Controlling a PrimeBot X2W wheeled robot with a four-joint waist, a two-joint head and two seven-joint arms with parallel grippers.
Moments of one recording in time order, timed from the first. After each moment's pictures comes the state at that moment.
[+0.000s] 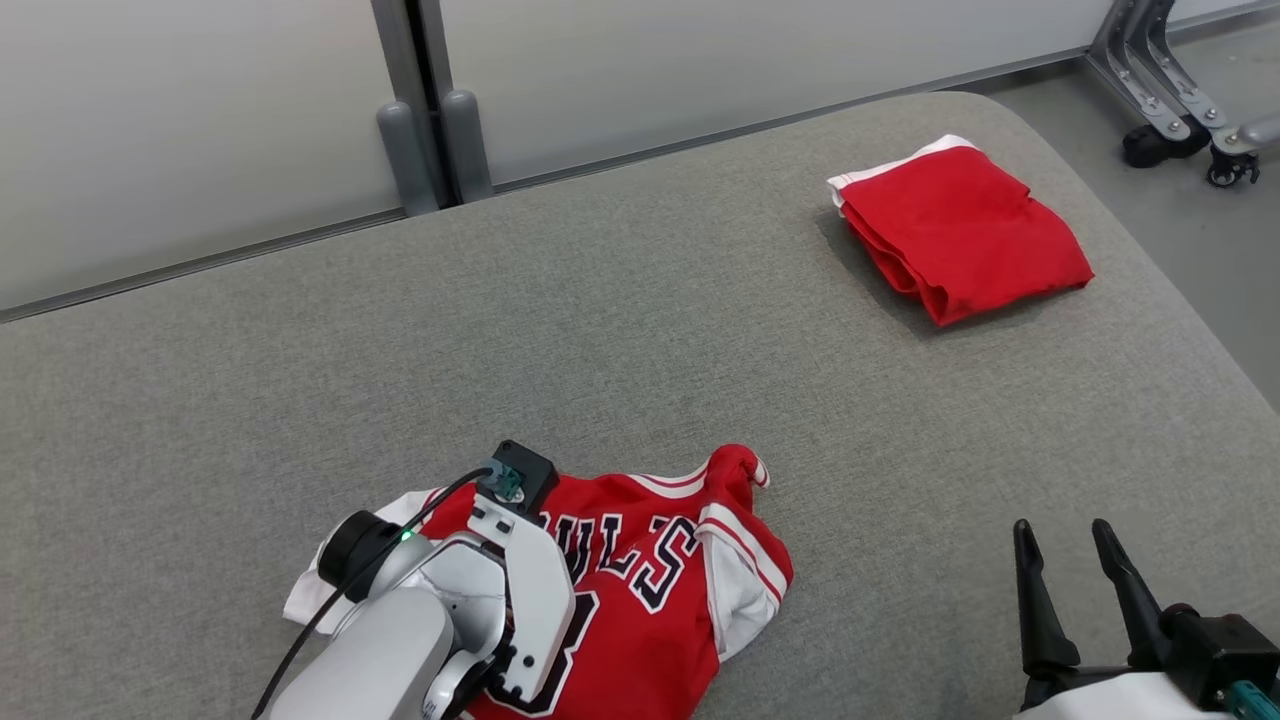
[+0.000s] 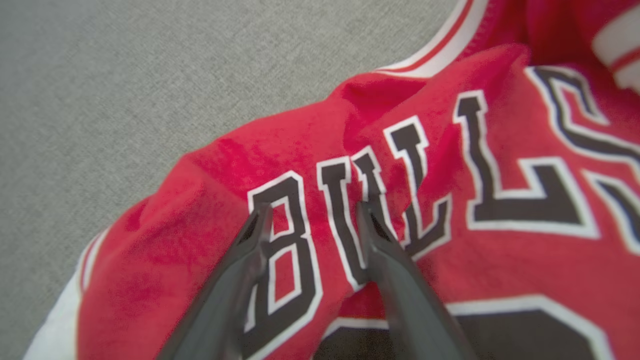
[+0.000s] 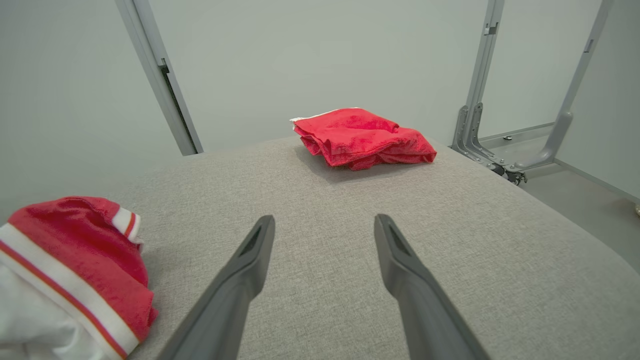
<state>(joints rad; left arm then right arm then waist) -0.44 0.22 -0.72 0.42 -0.47 0.01 0.50 0.05 -0.05 0.03 0.18 0.21 0.13 -0.26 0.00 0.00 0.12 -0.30</state>
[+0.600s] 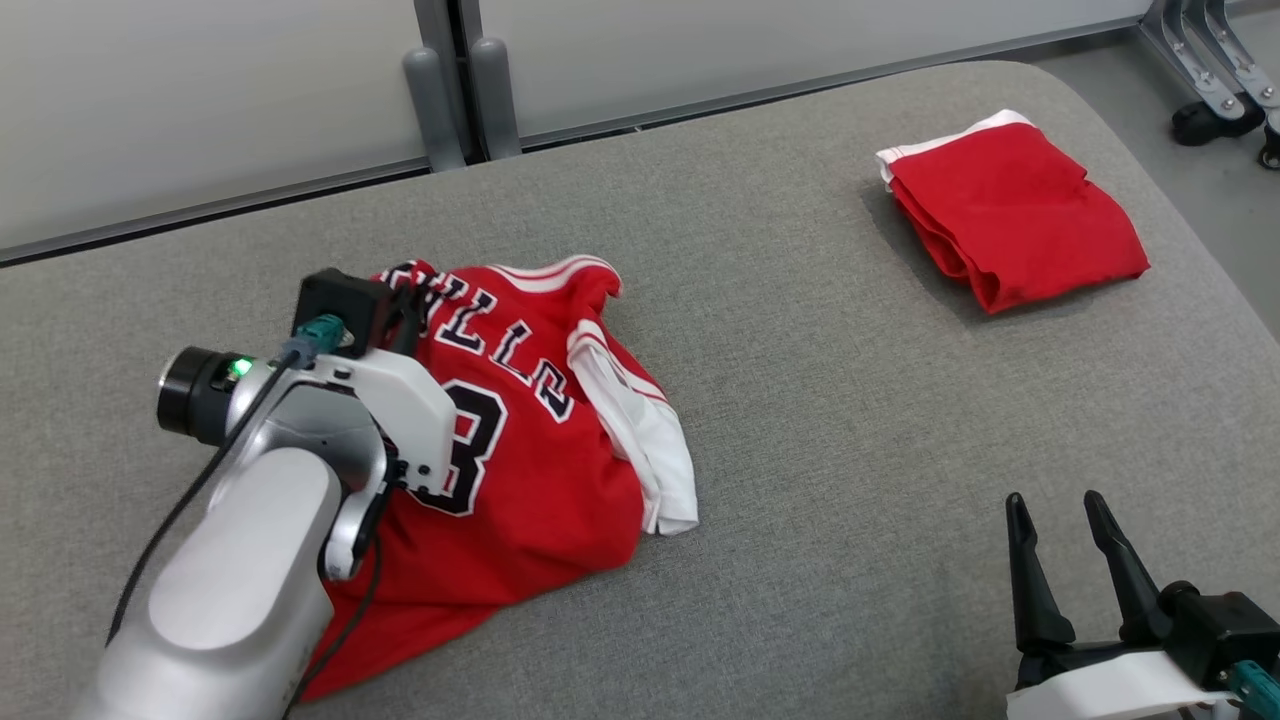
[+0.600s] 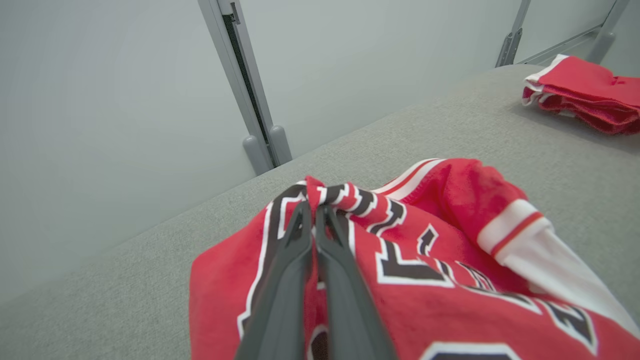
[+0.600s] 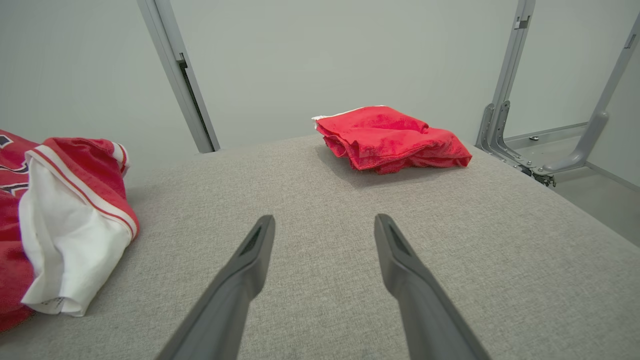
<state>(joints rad) -0.58 0.29 -0.55 0.39 -0.41 0.15 0.16 0.02 -0.05 0.03 0.16 0.23 0.13 -0.26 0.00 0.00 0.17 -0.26</state>
